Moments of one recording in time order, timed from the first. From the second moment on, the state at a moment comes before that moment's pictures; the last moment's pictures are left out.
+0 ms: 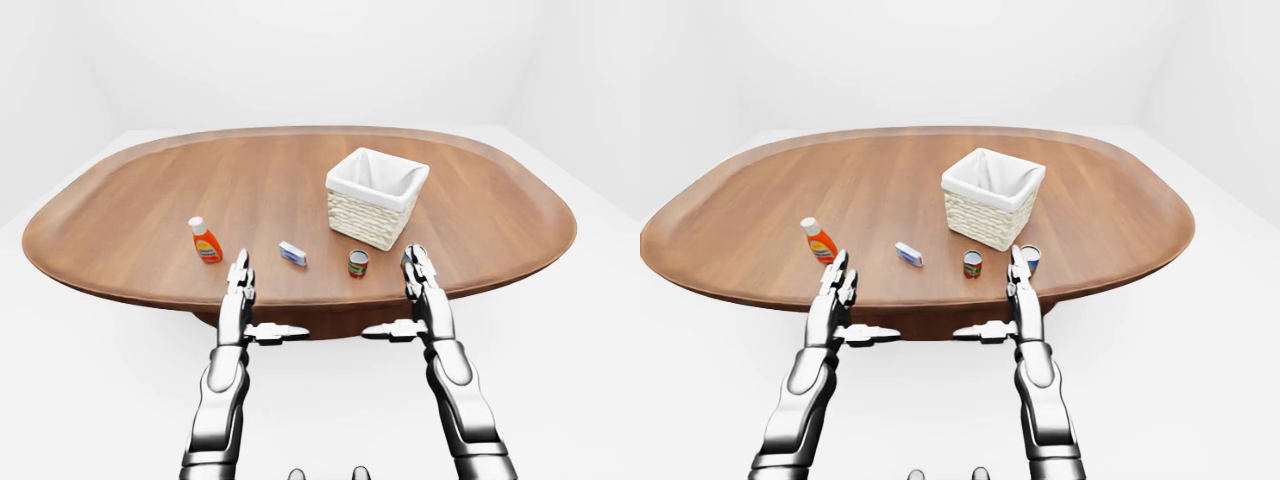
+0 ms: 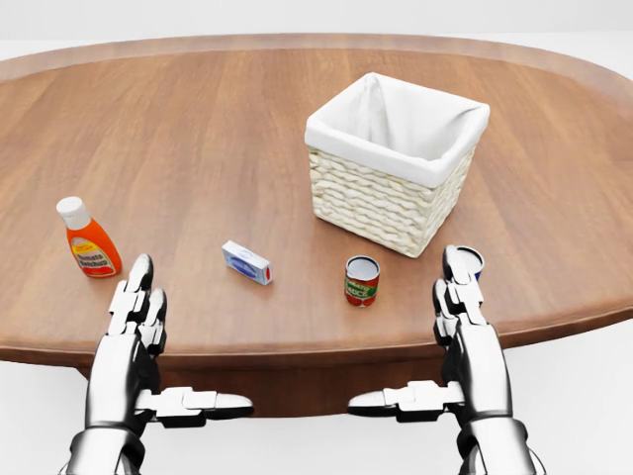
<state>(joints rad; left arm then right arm) 0.00 0.01 0.02 0.01 -0.01 0.00 -0.02 0.00 -0.01 -0.01 0.00 0.01 -0.01 0.02</state>
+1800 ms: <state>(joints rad) -0.02 0.02 0.05 0.05 -0.05 0.00 -0.04 0.00 -0.02 -0.02 0.04 -0.02 -0.02 0.05</state>
